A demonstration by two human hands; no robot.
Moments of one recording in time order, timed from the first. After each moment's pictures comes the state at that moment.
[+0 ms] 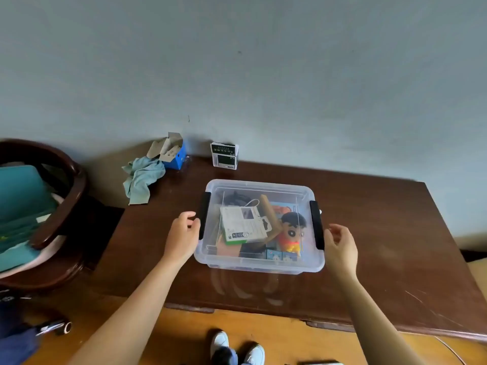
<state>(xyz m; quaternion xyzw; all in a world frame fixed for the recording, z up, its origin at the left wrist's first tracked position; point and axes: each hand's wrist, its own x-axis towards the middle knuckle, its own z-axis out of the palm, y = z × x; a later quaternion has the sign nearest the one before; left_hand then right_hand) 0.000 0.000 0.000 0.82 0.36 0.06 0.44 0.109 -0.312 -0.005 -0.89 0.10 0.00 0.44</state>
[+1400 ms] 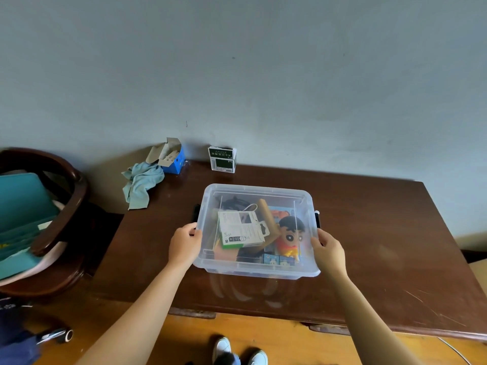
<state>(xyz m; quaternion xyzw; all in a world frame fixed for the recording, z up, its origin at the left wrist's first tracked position) 0.002 -0.012 -0.007 0.81 0.38 0.04 0.44 0.107 -0.304 -0.012 -0.88 0.06 0.11 0.45</state>
